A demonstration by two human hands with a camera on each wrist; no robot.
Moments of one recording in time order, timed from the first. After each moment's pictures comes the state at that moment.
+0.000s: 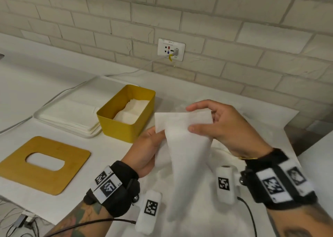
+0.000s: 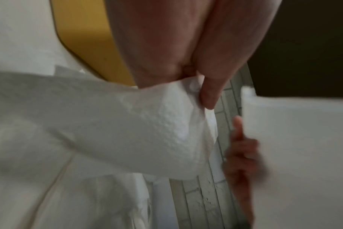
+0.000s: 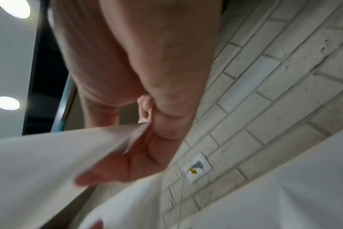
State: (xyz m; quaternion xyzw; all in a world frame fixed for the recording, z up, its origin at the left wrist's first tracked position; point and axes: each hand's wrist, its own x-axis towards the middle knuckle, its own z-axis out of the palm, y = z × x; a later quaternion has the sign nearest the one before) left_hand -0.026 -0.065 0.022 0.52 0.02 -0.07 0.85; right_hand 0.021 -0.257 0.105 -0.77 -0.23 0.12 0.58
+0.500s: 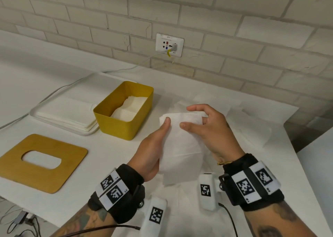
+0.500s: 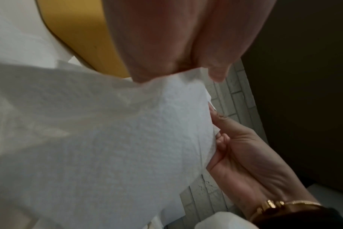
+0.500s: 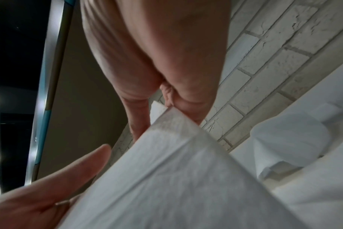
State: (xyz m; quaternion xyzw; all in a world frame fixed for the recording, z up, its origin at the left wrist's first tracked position) left_hand -0.030 -0.085 0.022 0.51 0.06 -0.09 0.86; right_hand 0.029 -0.239 0.058 -0.79 -0.11 0.06 0.60
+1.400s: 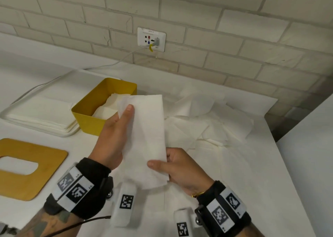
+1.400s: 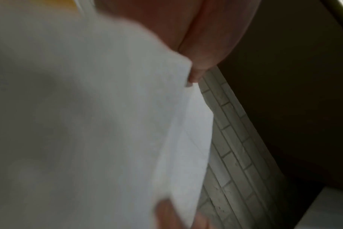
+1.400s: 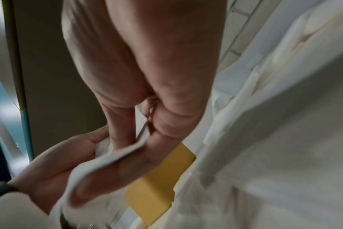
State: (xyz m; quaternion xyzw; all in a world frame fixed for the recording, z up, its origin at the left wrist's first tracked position) left_hand -0.025 -0.056 0.036 0.59 0.09 0.09 0.80; right_hand -0.022 -0.237 -0.002 -0.68 -0.10 0.32 0.65
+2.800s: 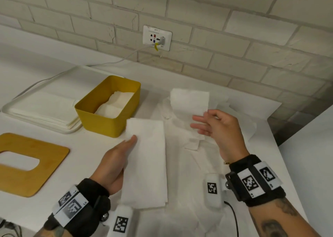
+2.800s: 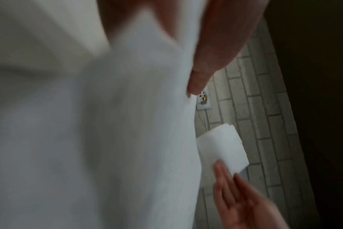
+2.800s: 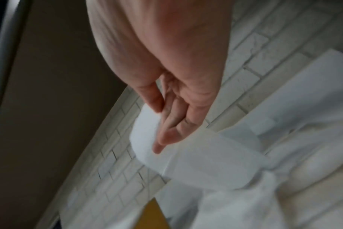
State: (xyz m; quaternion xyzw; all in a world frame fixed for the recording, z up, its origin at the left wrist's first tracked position) left_hand -0.050 -0.052 -0.014 0.45 0.21 -0.08 0.87; right_hand 0.040 -0.286 0.048 -0.74 -0.01 0.01 0.67
